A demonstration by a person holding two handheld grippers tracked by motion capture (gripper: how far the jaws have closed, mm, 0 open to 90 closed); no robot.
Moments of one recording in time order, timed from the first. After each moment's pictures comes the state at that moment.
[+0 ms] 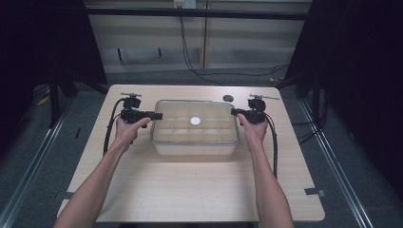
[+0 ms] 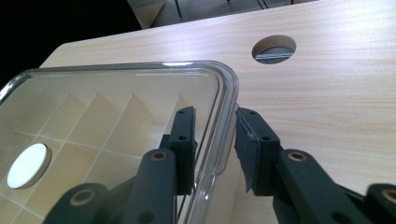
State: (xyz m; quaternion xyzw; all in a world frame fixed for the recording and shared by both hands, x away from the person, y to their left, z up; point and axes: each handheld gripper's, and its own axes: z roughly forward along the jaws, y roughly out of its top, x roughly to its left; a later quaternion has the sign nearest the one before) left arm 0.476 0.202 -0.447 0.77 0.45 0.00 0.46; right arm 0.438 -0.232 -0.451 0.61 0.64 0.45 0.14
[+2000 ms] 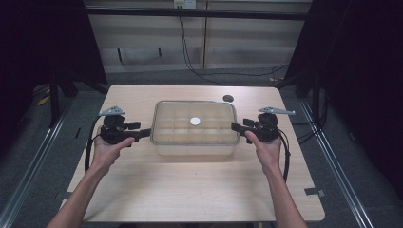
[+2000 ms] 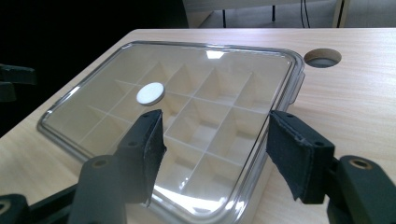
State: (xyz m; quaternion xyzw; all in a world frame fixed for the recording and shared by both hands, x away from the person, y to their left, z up) left arm 0.378 0.232 -0.412 0.79 0.39 0.08 0.47; right arm 0.341 -0.233 -0.408 0.51 0.69 0.49 0.15
